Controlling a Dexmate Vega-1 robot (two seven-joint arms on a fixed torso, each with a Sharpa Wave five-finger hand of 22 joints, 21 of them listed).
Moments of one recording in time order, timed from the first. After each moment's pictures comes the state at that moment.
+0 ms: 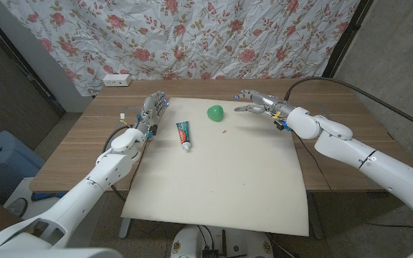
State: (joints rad) left arm 0.89 0.57 0.33 -1.44 -0.69 -0.15 0.08; left_hand 0.02 0.08 0.70 0.13 0.19 0.05 0.02 0.19 0.17 0.04 -0.05 0.21 0.17 0.03 -0.01 0.18 0.17 0.11 -0.04 0.19 0.17; right arm -0.69 -0.84 -0.66 -1.77 -0.38 -0.04 0.09; right_hand 0.37 0.03 0.46 -0.19 0.19 0.19 -0.18 0.22 0.18 -0.06 0.01 0.18 0.18 -0.14 0.11 0.19 0.21 0.08 0.11 0.18 0.16
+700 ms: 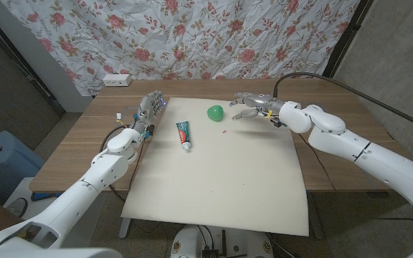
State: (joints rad) left arm 0.91 0.60 0.32 -1.48 -0.68 -0.14 0.09; left_hand 0.02 0.08 0.70 0.13 0.19 0.06 0.01 0.19 0.17 0.04 -0.04 0.21 0.17 0.03 -0.01 0.18 0.17 0.11 -0.03 0.19 0.17; right arm -0.61 -0.84 -0.73 -1.85 -0.58 -0.12 0.28; right_hand 0.52 -0.01 0.52 -0.19 0.20 0.26 -0.21 0.25 0.19 -0.11 0.03 0.18 0.19 -0.14 0.15 0.20 0.21 0.10 0.12 0.19 0.16
